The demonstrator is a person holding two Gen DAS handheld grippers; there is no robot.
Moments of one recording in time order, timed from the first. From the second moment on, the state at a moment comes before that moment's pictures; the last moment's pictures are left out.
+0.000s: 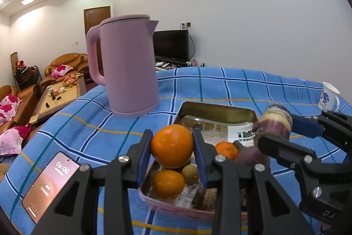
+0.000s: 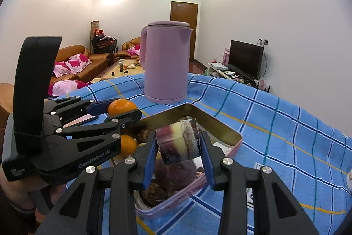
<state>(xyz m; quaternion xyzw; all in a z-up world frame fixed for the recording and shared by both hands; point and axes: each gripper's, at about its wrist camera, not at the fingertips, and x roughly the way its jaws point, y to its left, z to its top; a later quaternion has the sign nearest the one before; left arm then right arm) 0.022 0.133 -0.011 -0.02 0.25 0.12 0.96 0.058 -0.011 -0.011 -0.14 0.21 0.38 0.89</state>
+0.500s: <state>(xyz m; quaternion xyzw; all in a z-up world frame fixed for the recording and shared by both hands) 0.029 0.154 -0.025 -0.03 0.27 0.12 0.95 0.065 0.022 -0.022 -0.15 0.22 0.39 0.88</state>
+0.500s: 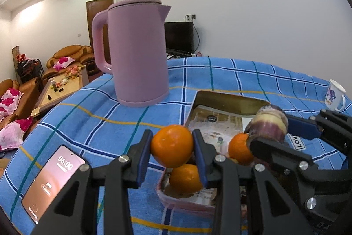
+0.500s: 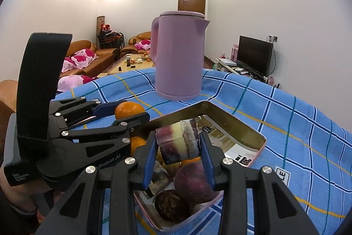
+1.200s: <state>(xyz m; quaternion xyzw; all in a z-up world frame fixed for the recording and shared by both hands) 0.036 0.159 -0.031 -0.01 0.29 0.12 0.95 0.070 0.039 -0.038 -0.18 0.24 0.39 0.87</state>
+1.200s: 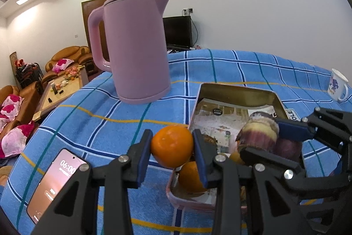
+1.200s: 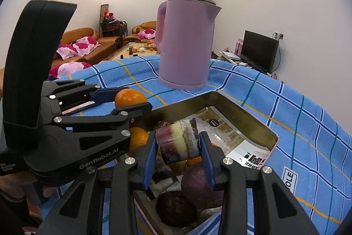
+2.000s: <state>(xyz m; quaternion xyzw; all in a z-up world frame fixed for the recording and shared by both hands) 0.021 0.150 -0.010 -0.02 0.26 0.12 0.96 0.069 0.004 -0.017 -0.14 0.23 0.39 0.88</state>
